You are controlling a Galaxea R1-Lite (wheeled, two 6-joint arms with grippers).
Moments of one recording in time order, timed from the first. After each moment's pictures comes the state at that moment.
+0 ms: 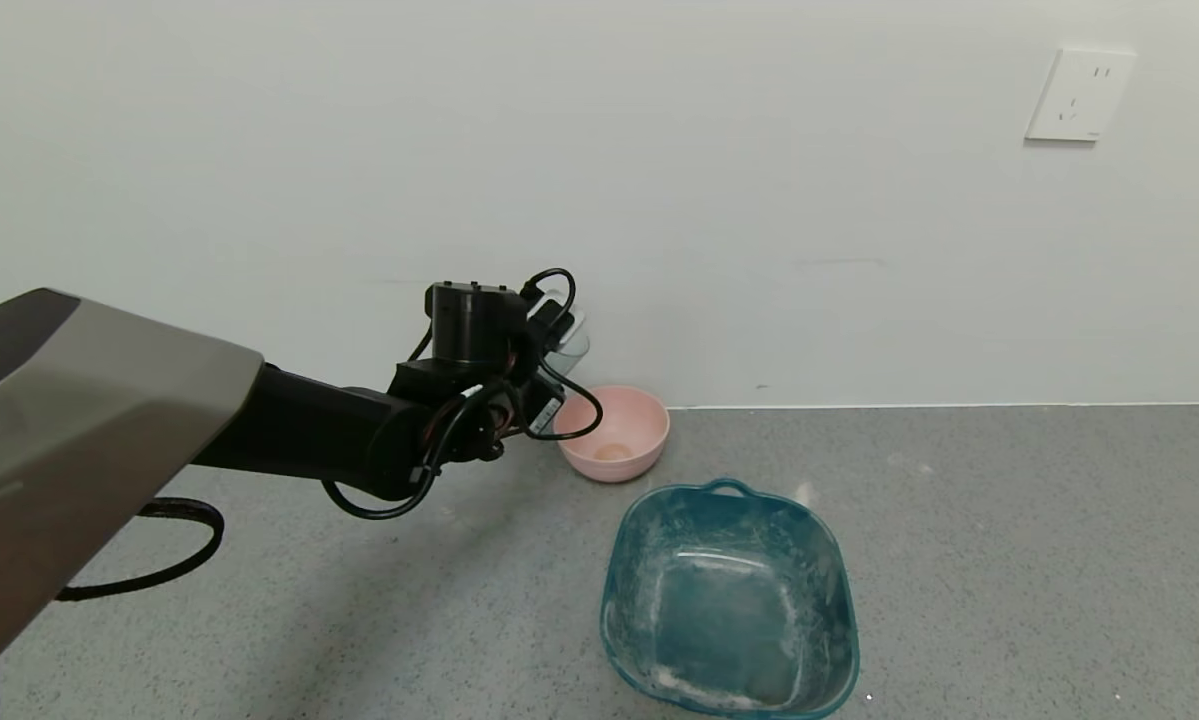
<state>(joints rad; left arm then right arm) -0.43 2.12 -1.32 -0.49 0.37 0.54 0.00 0.00 0.00 -0.01 -0.01 0.04</state>
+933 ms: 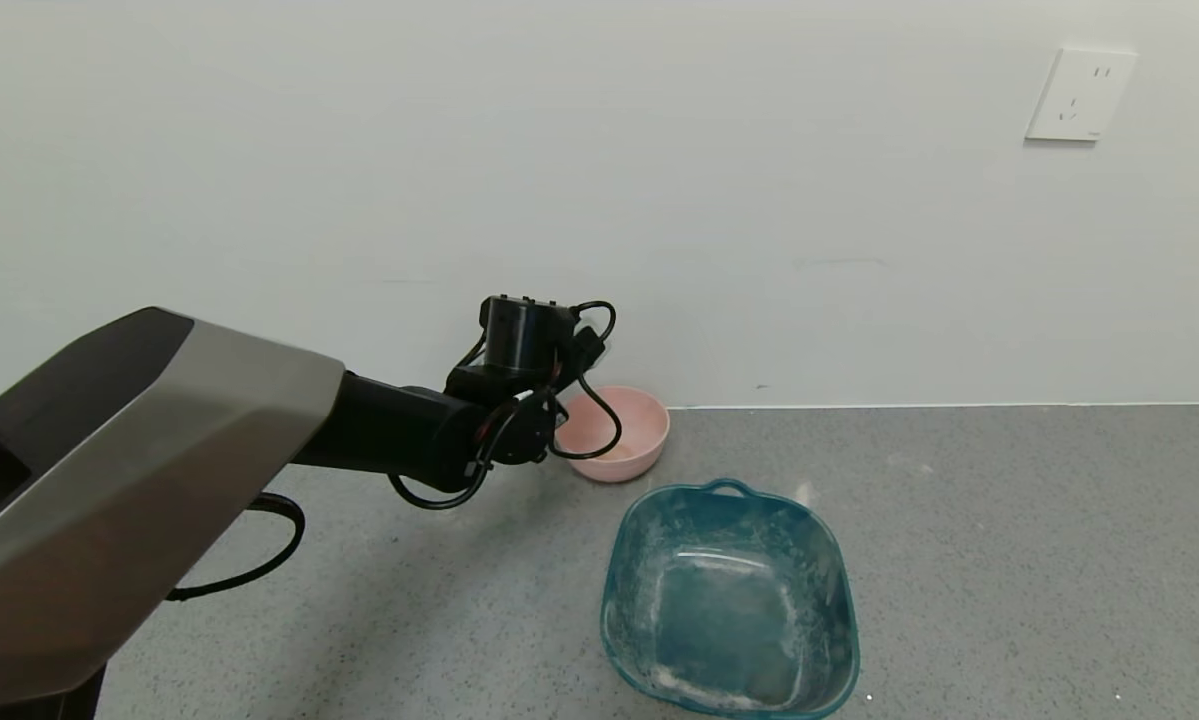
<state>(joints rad) -0.48 2.22 -1.46 -0.39 0.66 0.74 0.00 0.00 0.00 -0.01 -0.01 0.04</state>
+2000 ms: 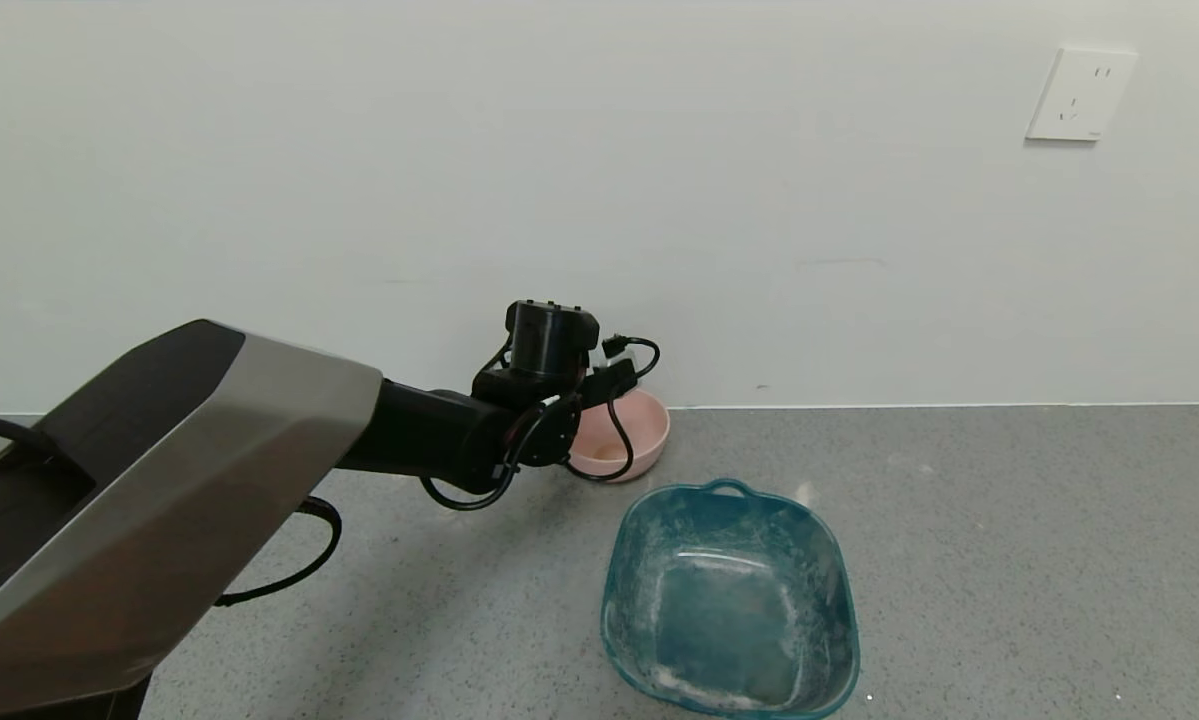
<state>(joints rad) -0.51 2.27 -1.53 -0.38 0.67 1.10 0.00 0.00 0.00 -0.01 -0.01 0.04</state>
